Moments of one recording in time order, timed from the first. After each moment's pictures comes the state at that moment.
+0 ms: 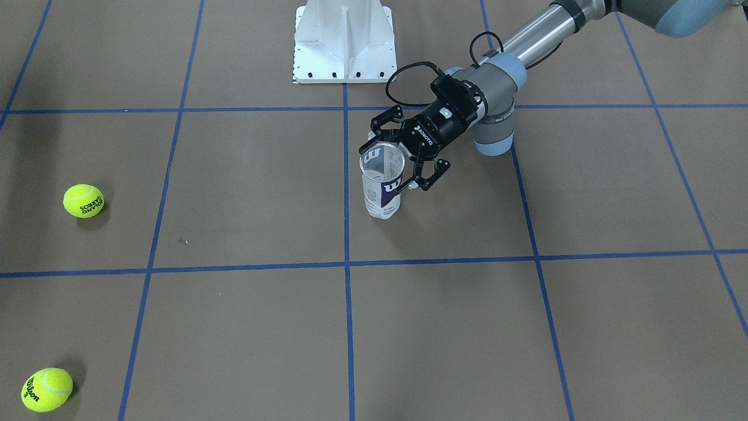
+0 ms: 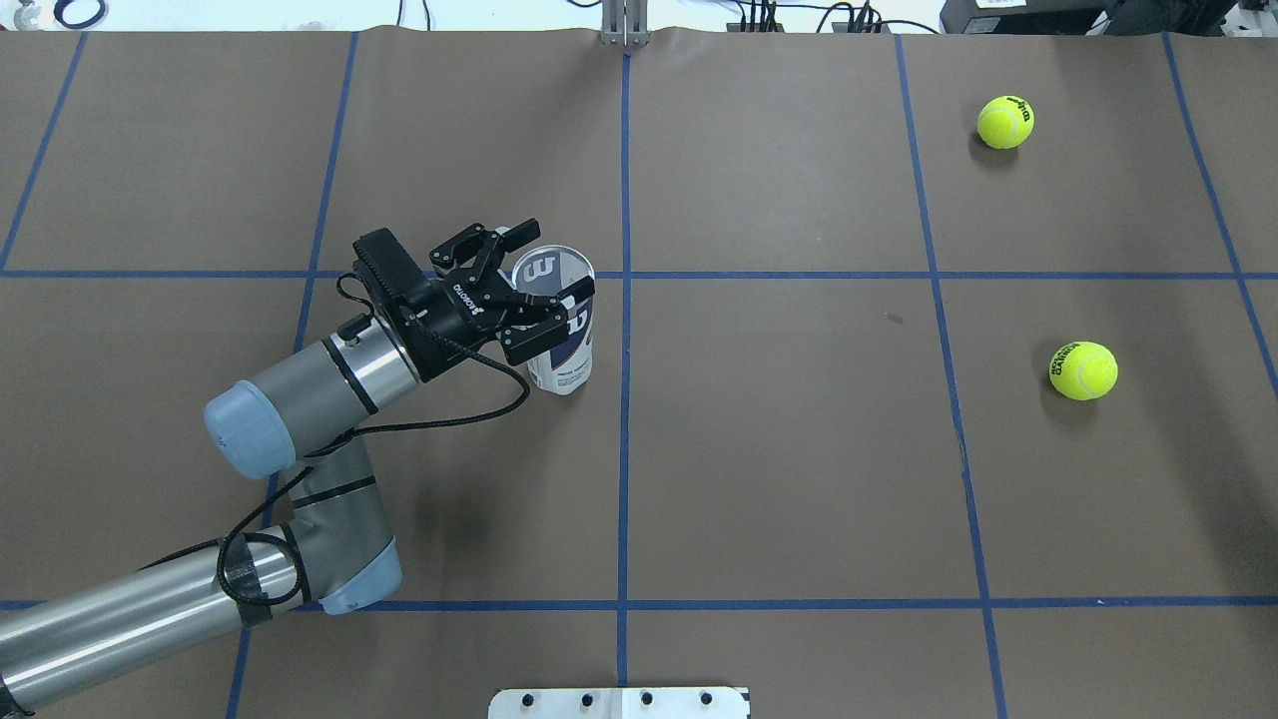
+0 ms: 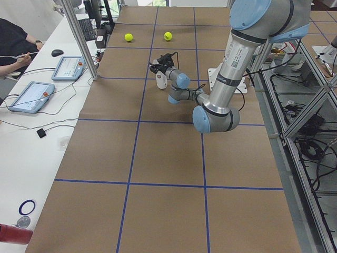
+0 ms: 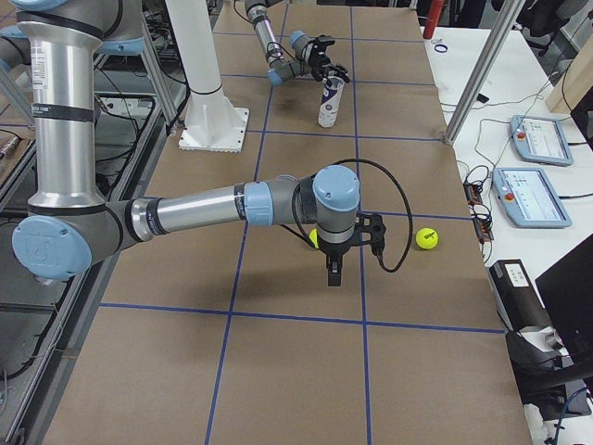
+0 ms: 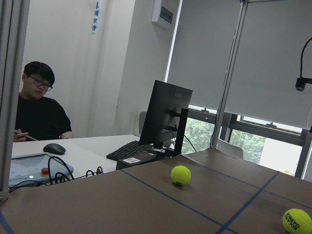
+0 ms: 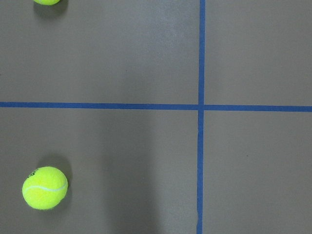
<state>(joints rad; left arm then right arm) -0.46 -2.13 -1.30 -3.40 -1.30 -0.54 1.58 -1.62 1.85 -1.69 2.39 0.06</state>
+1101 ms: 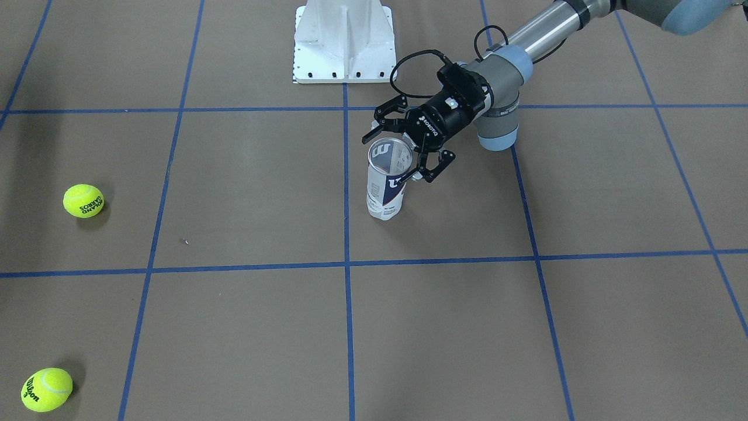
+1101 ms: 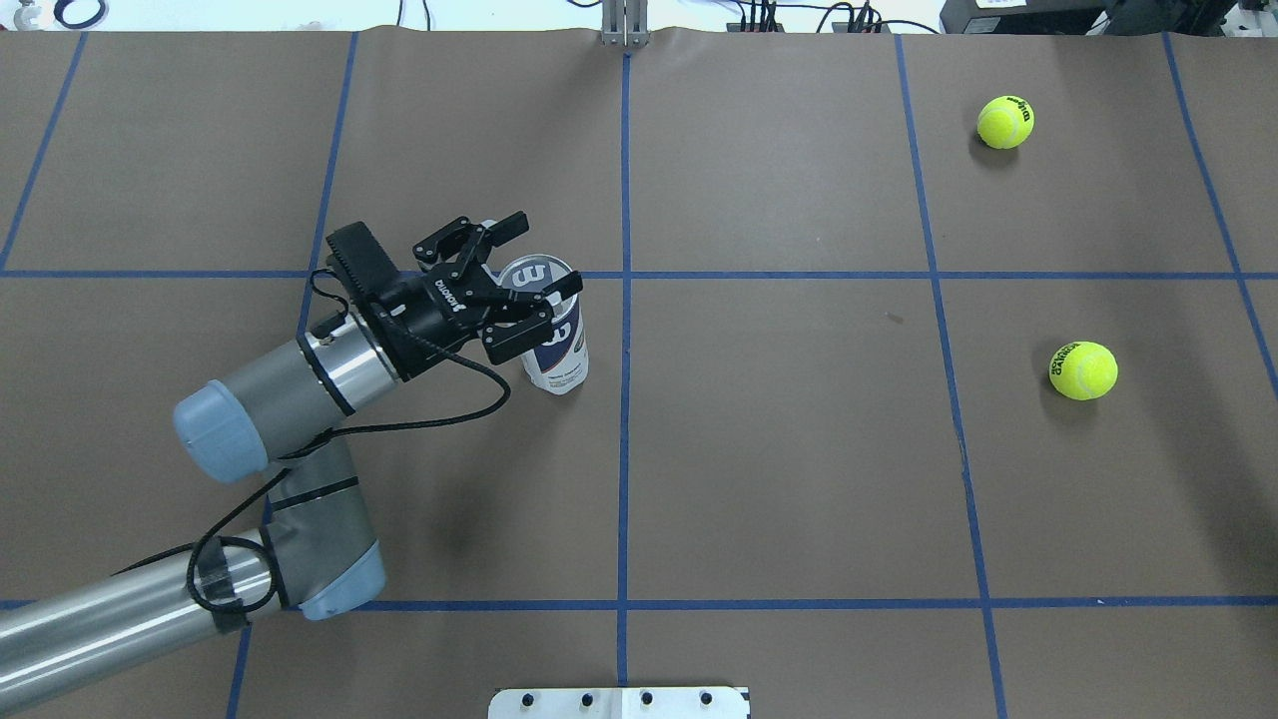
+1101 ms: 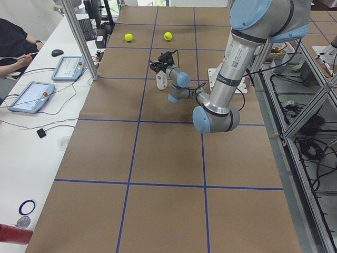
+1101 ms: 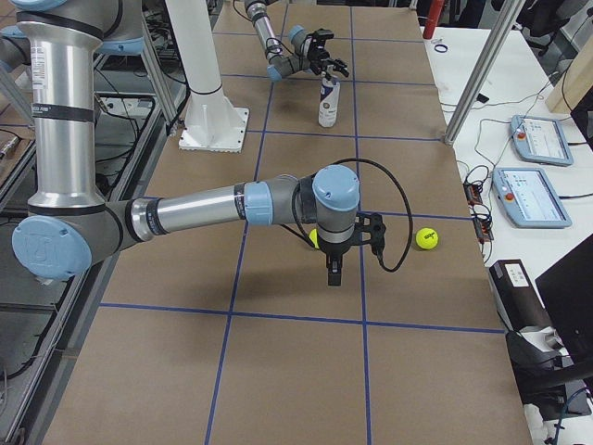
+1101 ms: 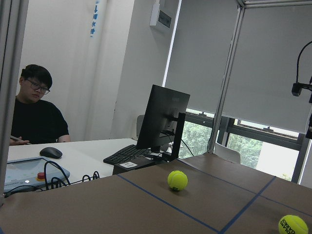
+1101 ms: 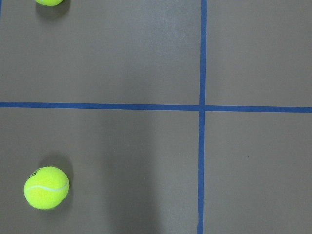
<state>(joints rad) -0.47 -2.05 -1.42 -3.38 -1.31 -0.54 1.58 -1.62 1.85 -1.69 2.39 0.06</state>
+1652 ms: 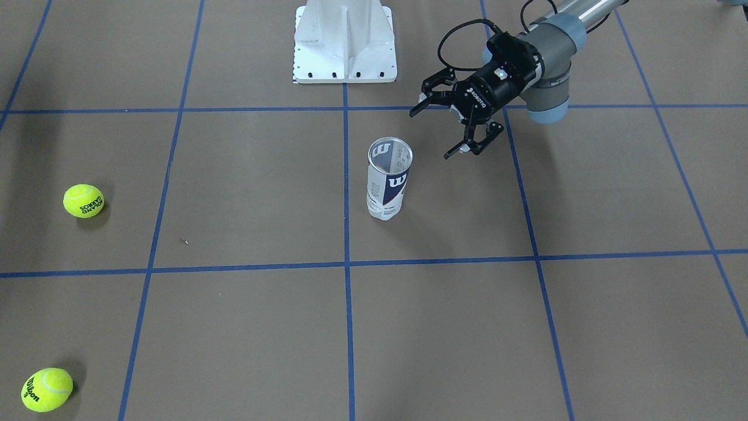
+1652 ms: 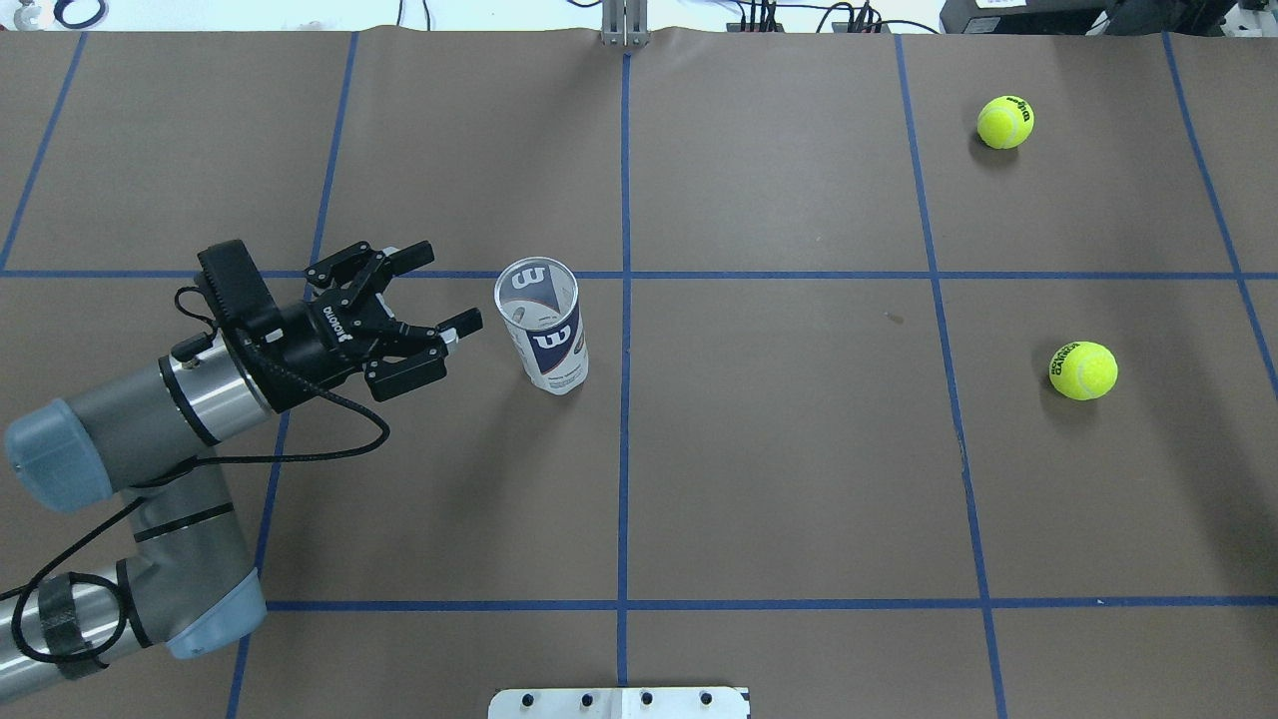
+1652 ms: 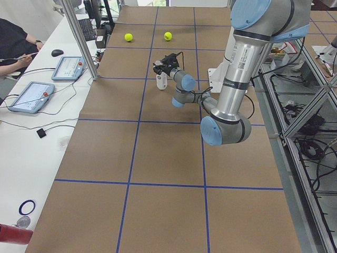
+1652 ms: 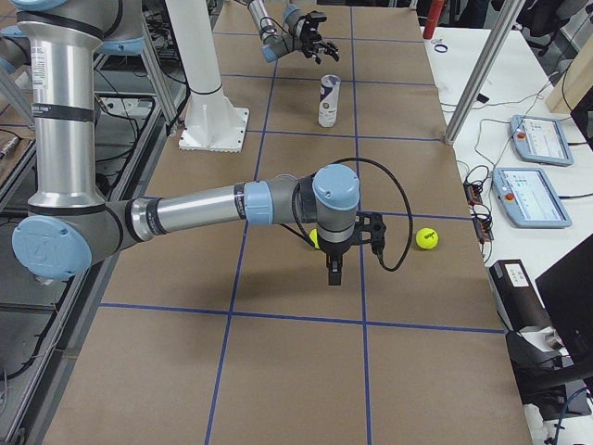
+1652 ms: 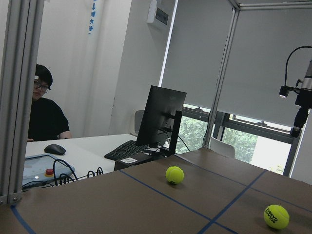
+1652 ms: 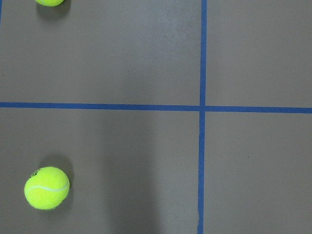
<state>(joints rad) -0.49 -1.83 -1.63 -3.30 -1.41 -0.55 1.58 -1.62 1.85 -1.69 2.39 0.06</state>
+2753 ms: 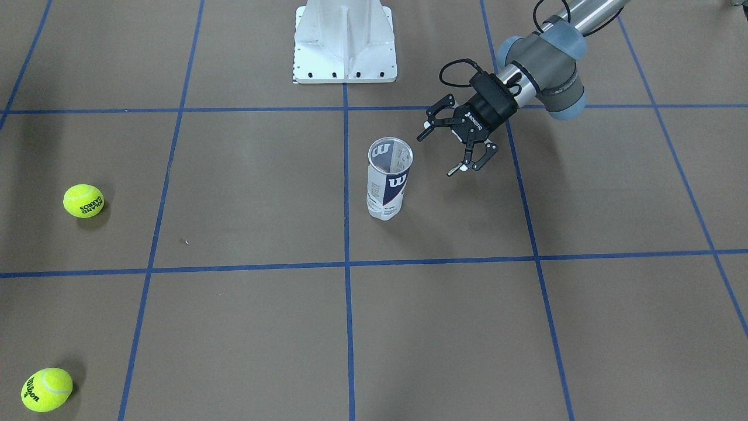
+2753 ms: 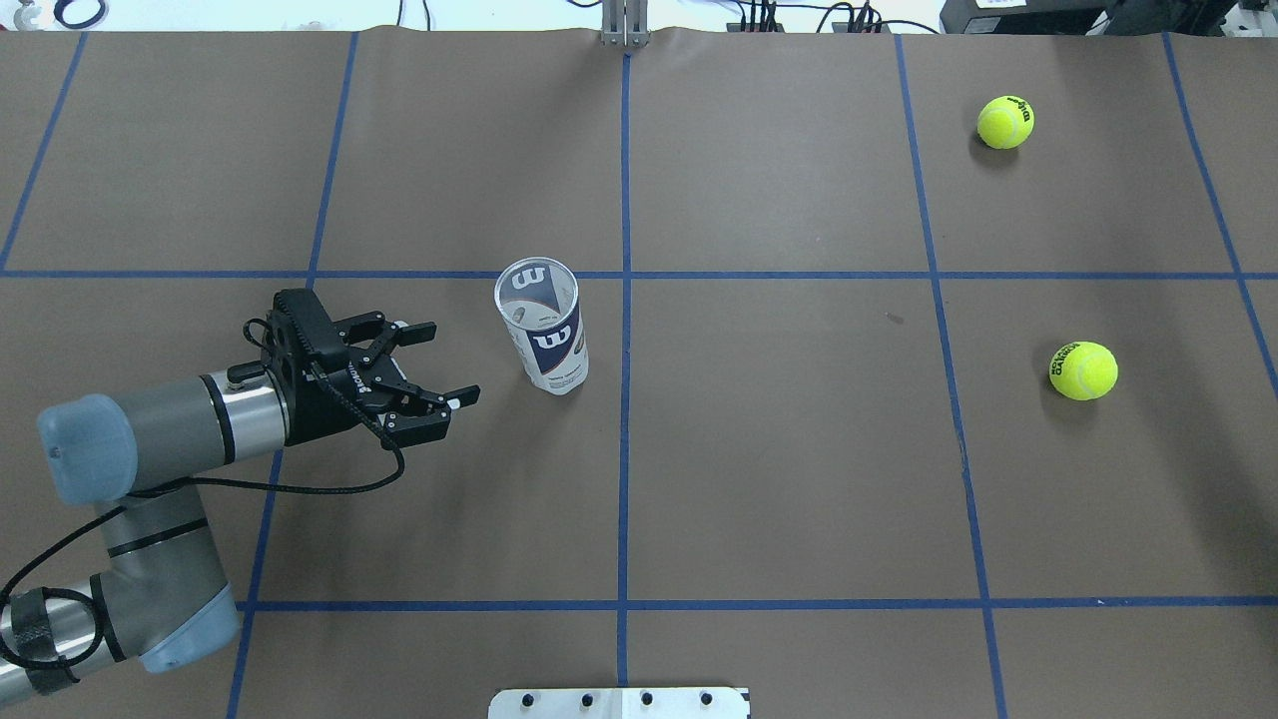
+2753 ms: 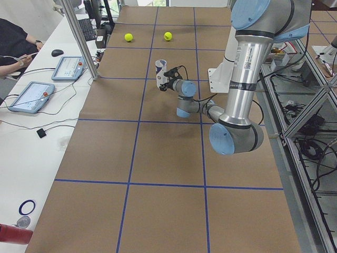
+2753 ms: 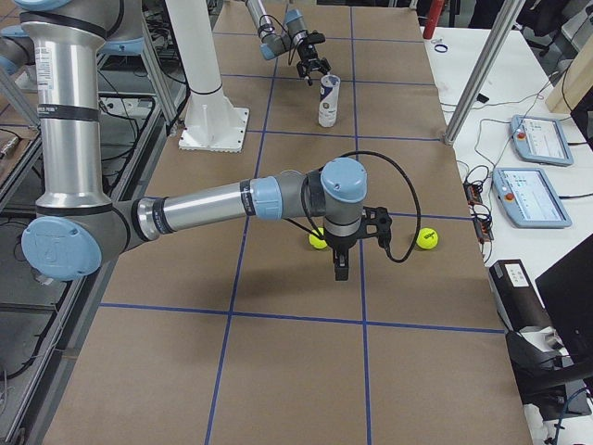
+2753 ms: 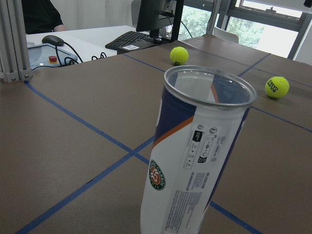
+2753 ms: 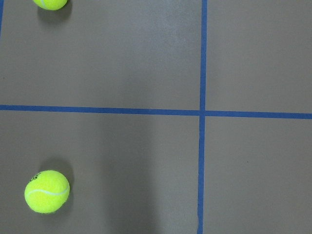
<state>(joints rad) -0.48 -1.80 -1.61 -3.03 -1.58 -0.54 1.54 -1.58 1.84 -1.69 2.35 0.06</state>
